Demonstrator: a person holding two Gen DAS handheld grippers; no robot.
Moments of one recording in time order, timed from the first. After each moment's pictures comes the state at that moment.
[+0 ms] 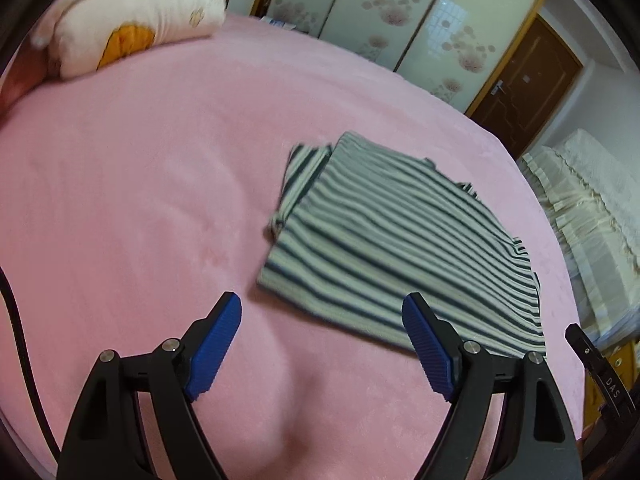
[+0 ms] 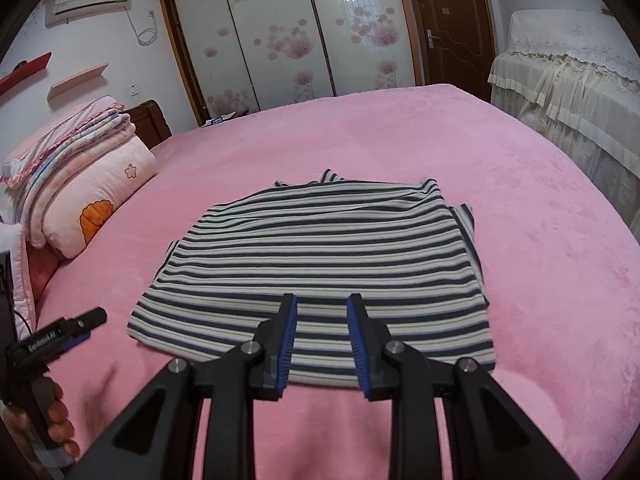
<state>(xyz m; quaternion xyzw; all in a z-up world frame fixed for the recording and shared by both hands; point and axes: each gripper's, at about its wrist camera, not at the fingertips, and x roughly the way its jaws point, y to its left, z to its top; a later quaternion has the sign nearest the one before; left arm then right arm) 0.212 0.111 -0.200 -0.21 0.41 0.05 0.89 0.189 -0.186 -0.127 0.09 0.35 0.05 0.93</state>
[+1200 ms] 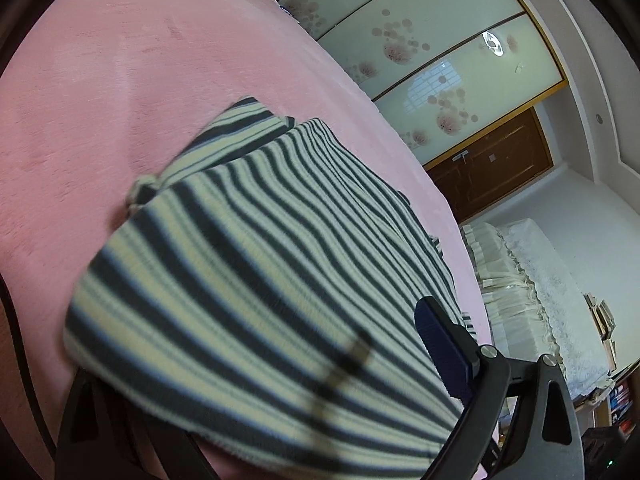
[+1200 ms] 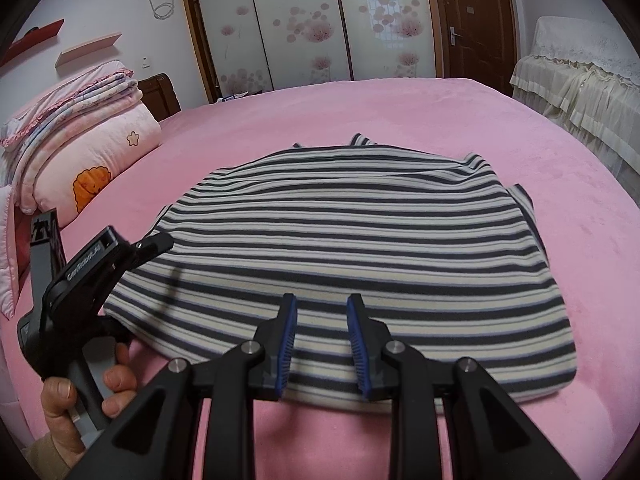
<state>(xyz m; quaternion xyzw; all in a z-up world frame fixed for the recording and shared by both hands) 0.306 0.092 -0.300 -0.40 0.32 -0.04 0.86 0.227 -0.150 -0.188 0.06 0.37 0.07 0.93</state>
